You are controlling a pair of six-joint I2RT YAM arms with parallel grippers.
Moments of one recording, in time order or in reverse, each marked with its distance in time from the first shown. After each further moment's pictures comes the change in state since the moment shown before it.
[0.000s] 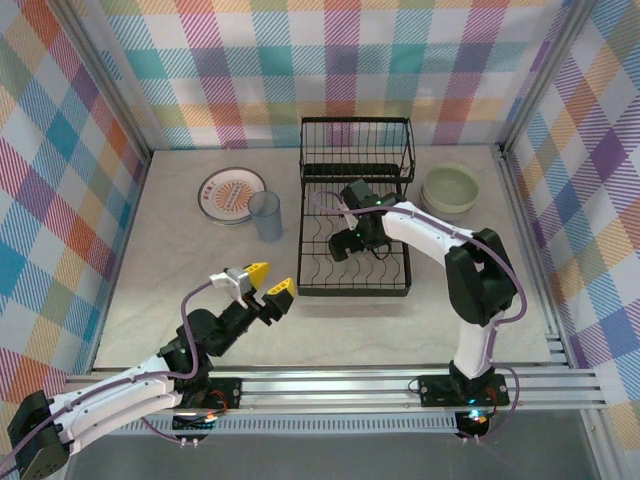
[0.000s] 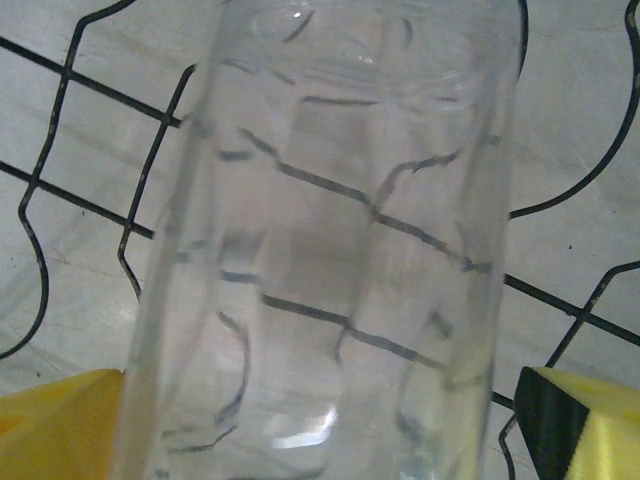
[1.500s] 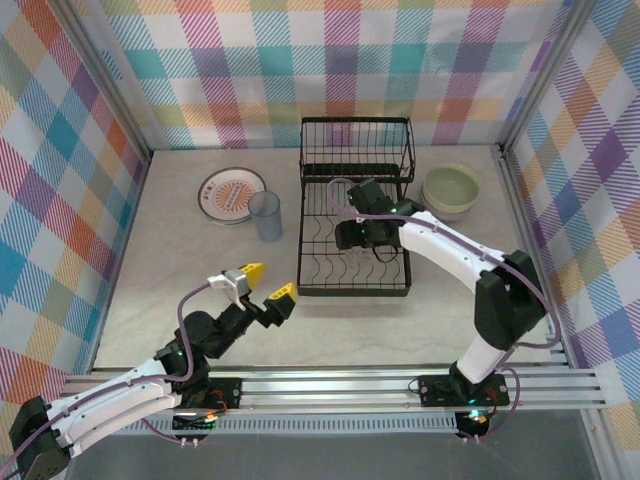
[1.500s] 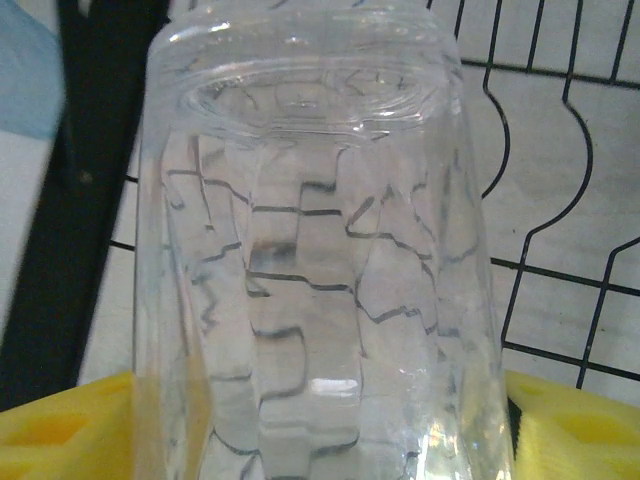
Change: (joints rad) left arm 0.001 -0.006 -0.013 -0.044 0.023 -0.020; right arm 0.033 -0.263 -0.125 0.113 0.060 0.246
